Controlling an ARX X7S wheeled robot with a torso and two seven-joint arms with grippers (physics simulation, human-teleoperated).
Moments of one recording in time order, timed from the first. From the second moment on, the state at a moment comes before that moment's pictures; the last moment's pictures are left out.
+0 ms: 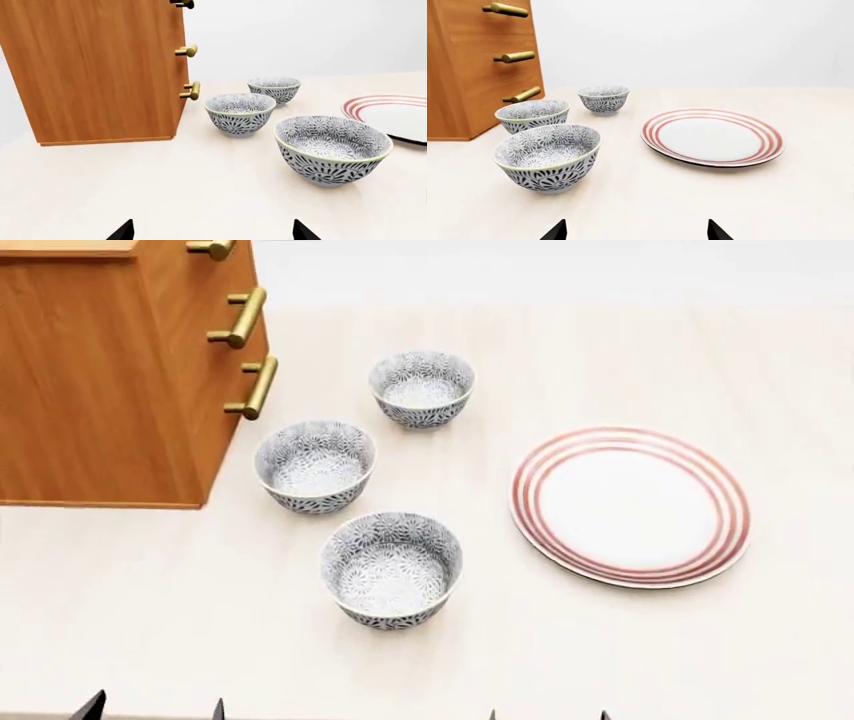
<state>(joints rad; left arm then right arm) -0.03 -0.10 0.14 -0.04 -0.06 -0.01 -0.12 0.00 0.10 -0.12 0.05 0.11 -0.06 0.08</state>
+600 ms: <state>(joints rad) -0.03 -0.13 0.17 -0.03 -0.09 -0.03 -0.13 0.00 0.13 -0.16 0.05 0.14 -0.06 0.11</state>
